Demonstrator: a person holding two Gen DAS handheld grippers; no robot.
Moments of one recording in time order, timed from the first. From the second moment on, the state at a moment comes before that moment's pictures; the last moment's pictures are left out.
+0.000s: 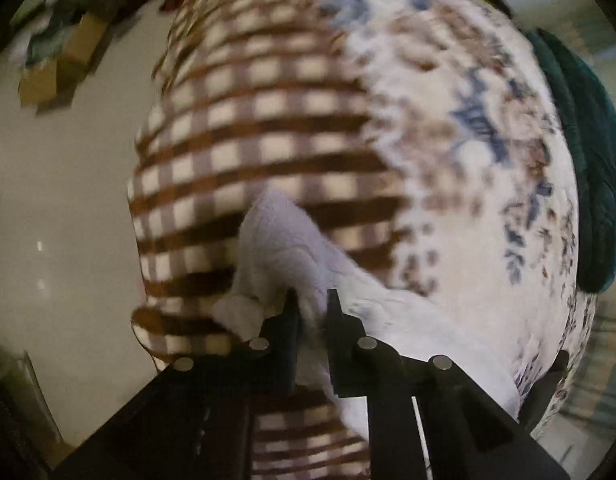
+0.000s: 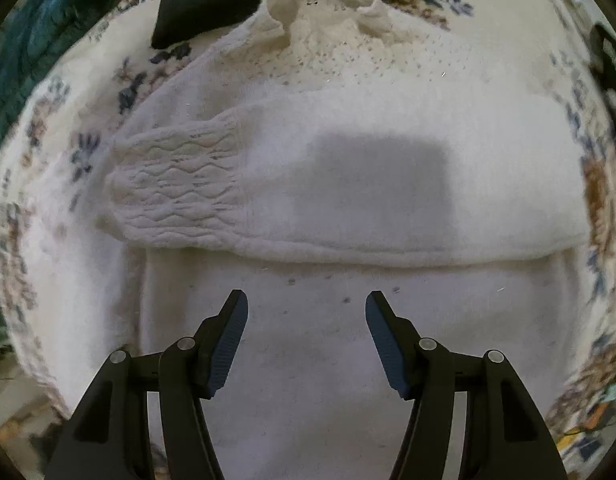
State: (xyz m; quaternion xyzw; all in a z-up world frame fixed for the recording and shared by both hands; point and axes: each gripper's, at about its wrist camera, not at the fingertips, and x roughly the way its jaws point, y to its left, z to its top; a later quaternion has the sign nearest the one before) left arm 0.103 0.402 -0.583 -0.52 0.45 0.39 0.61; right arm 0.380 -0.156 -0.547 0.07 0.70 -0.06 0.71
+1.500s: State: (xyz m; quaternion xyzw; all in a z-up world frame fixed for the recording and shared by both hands) left arm 0.337 0.061 -0.452 -0.09 0.52 0.16 0.83; right arm 0.435 -0.381 -0.554 0.28 0.65 0.00 0.70
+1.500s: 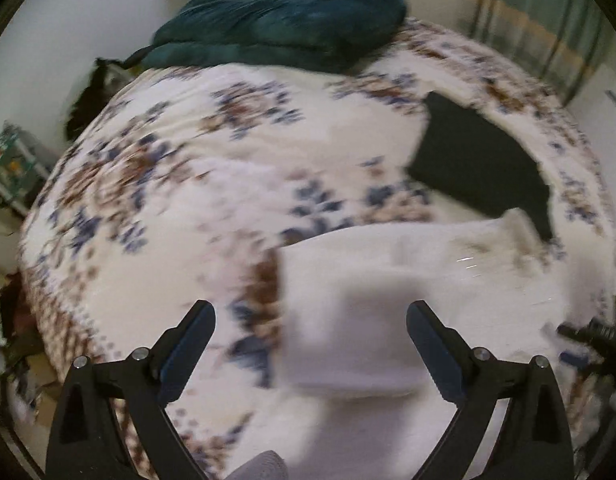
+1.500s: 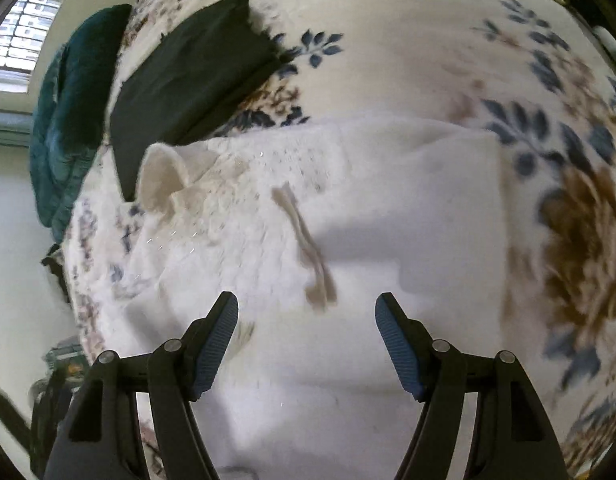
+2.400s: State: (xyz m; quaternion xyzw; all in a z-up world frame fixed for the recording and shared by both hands) left arm 0.430 0.023 -0.538 -0.05 0.57 0.09 0.81; right arm 0.400 -0.471 -0.539 0.19 0.65 -0.11 0.73
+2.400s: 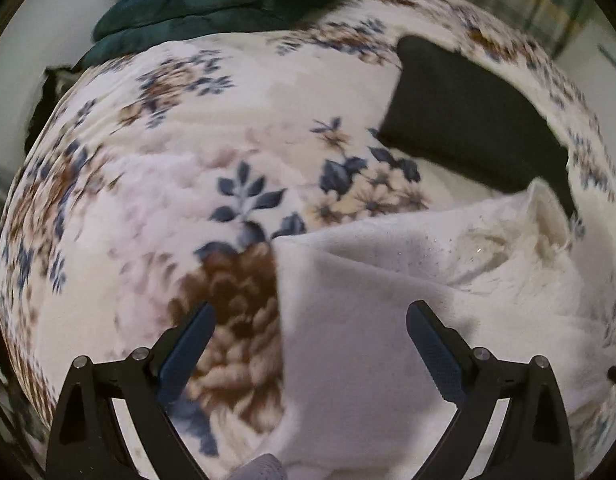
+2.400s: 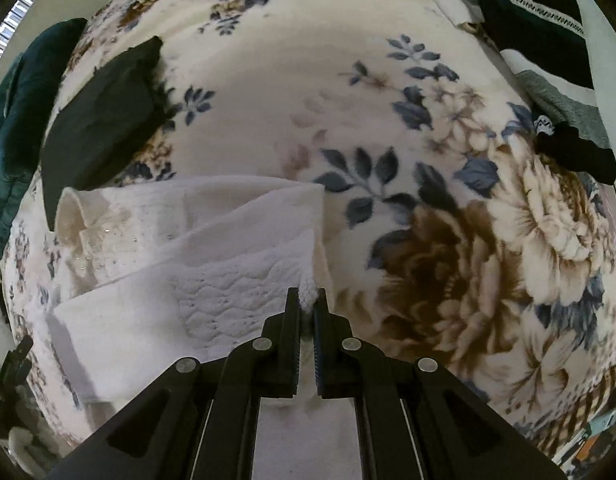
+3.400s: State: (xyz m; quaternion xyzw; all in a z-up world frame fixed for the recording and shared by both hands) left arm 0.362 -0.030 -0.499 -0.01 0.60 -0.04 0.80; right arm 0.335 -0.477 -0.465 0.22 0.70 -0.09 0.68
